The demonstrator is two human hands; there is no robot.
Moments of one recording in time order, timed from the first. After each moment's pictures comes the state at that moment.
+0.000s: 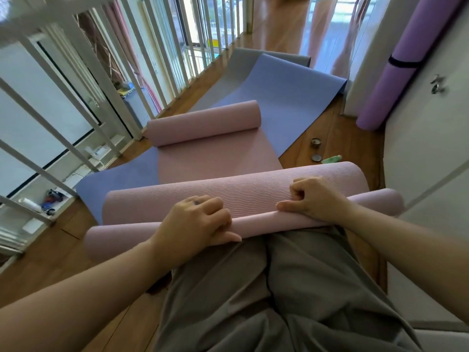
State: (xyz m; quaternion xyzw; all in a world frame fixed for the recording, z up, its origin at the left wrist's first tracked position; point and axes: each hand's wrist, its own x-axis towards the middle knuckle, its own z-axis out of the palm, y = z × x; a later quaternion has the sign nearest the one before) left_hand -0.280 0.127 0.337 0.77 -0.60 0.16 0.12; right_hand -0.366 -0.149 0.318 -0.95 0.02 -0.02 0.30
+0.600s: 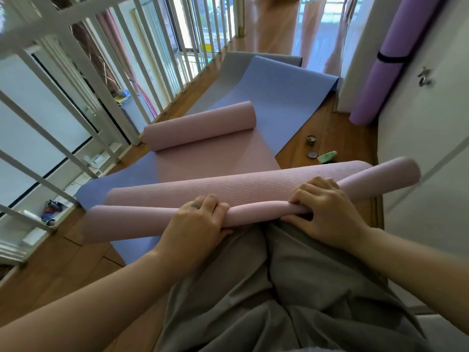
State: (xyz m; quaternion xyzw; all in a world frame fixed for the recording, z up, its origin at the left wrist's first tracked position) left_hand -0.307 0.123 0.341 0.84 -0.52 0.15 -0.02; right_hand -0.420 -0.130 0.307 -0.96 -0.05 -0.25 0.12
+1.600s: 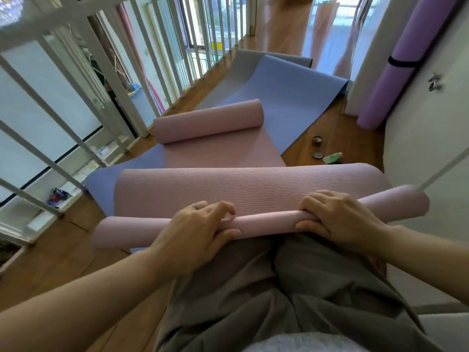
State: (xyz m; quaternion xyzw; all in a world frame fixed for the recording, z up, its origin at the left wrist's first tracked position) left_hand -0.333 0.155 0.359 0.84 -0.52 -0.01 0.16; right_hand -0.441 -0.125 0.328 -0.96 -0.17 -0.17 0.15
